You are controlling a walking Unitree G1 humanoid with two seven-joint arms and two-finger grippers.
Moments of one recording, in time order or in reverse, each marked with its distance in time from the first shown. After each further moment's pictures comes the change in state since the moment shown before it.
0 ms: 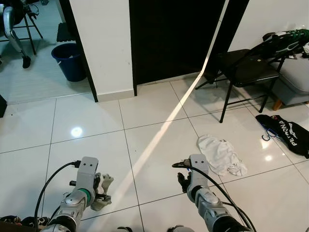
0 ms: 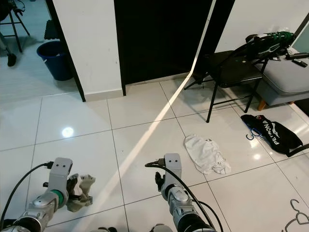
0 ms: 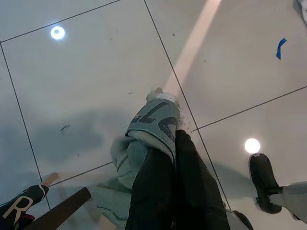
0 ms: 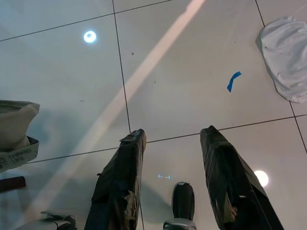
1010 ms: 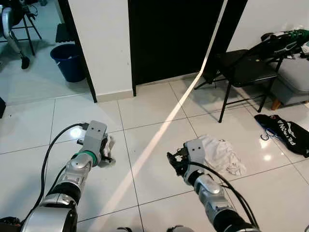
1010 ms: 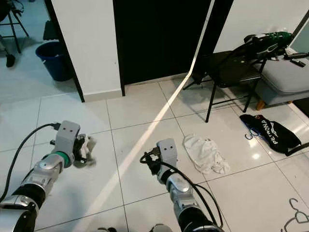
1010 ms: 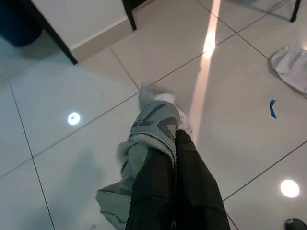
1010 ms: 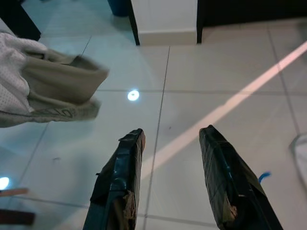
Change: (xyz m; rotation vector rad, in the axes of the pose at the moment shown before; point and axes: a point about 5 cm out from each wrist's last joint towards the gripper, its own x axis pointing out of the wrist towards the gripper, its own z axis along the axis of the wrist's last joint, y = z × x) left arm 0.010 -0.009 0.116 0.202 -0.327 -0.055; right arm -0.003 0.012 0.058 -0.174 -0.349 0.276
